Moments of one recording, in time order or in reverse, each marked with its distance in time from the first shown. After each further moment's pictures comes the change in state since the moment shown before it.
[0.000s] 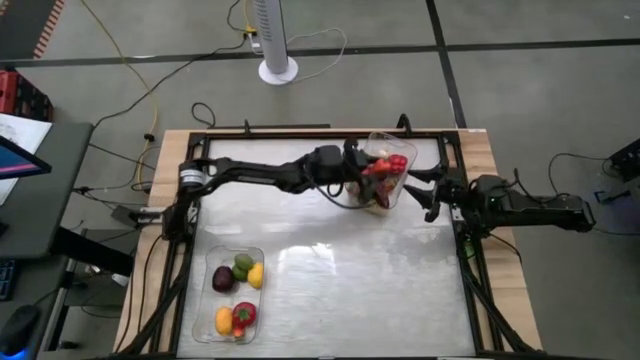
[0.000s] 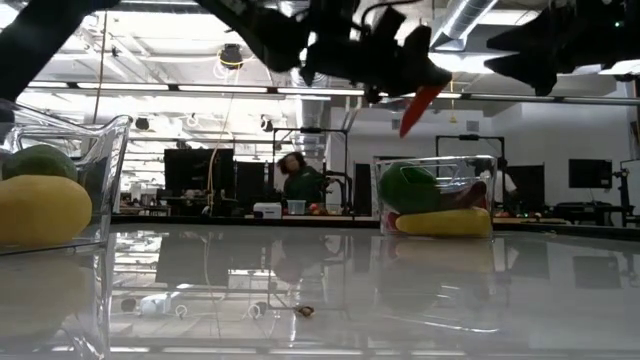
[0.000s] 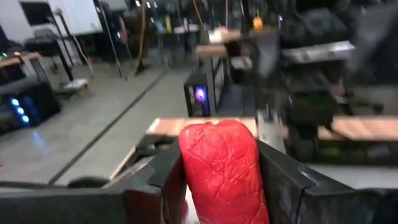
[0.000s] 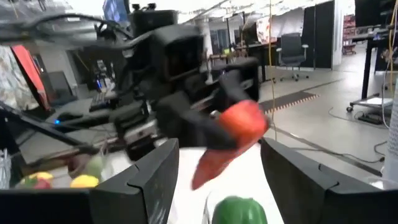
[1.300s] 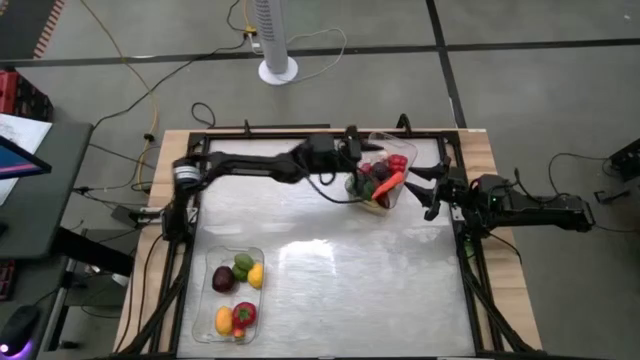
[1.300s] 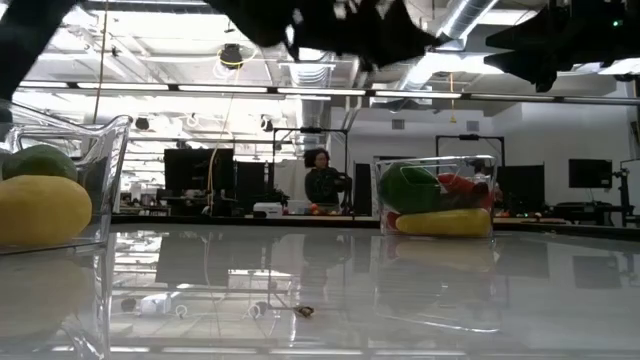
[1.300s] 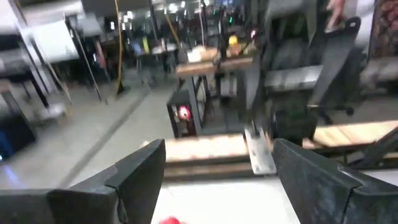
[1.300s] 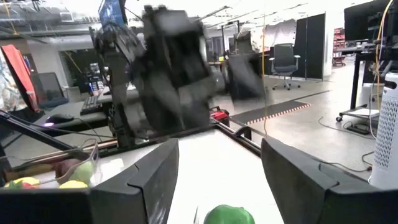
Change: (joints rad) left arm 0.058 -0.034 0.000 0.023 0.178 0.046; right arm 0.001 -0.001 -0.001 0.028 0.029 -0.047
